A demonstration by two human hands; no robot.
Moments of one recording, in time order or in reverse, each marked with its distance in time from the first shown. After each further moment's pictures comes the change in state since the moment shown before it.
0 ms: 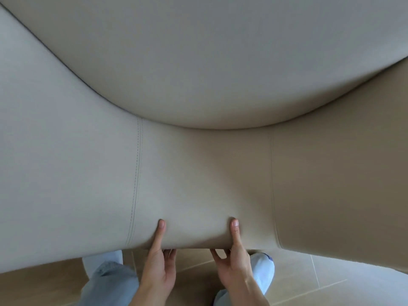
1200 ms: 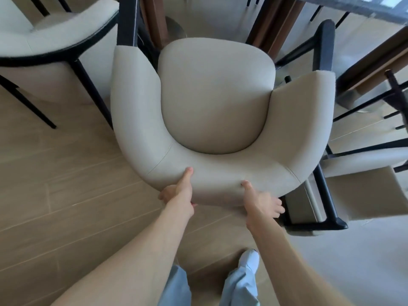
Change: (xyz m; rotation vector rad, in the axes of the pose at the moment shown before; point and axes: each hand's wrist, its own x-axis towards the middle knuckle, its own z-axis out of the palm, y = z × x) left_hand -0.412 0.314 0.159 0.587 0.034 0.137; right_hand -0.484 -0.179 0.138 -0.786 0.510 -0.483
